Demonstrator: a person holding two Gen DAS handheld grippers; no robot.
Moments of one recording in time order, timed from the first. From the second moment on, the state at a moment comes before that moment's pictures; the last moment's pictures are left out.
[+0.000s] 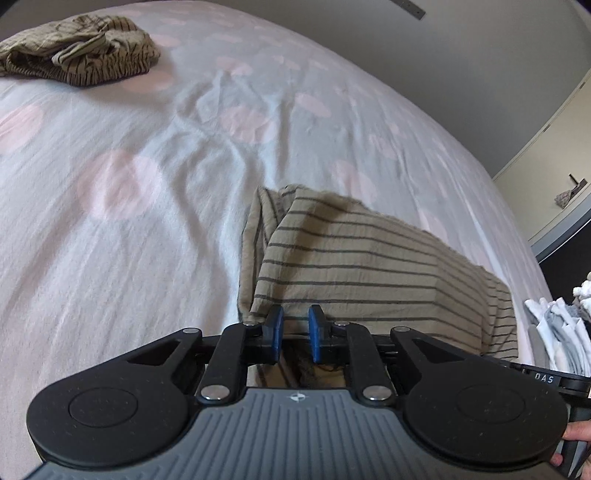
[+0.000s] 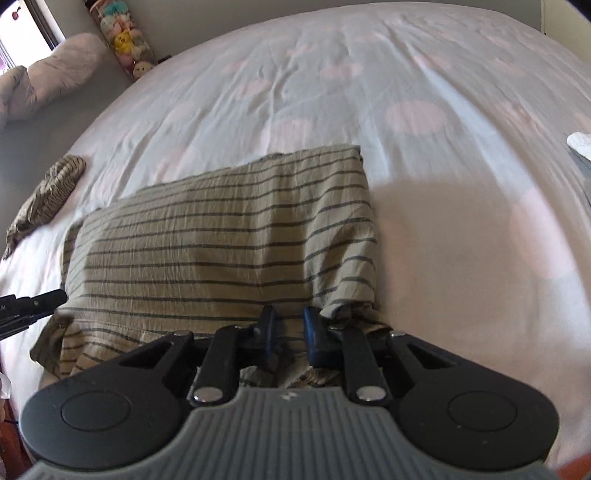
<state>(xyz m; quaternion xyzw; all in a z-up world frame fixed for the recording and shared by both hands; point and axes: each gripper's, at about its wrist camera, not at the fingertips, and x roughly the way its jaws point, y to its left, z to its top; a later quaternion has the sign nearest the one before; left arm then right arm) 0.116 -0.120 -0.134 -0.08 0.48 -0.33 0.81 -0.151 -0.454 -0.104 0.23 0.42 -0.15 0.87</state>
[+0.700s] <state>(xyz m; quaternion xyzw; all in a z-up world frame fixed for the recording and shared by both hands) 0.119 -0.121 -0.097 -0.07 0.43 -0.30 0.85 -0.184 -0.455 -0.041 0.14 0.30 -0.14 0.93</state>
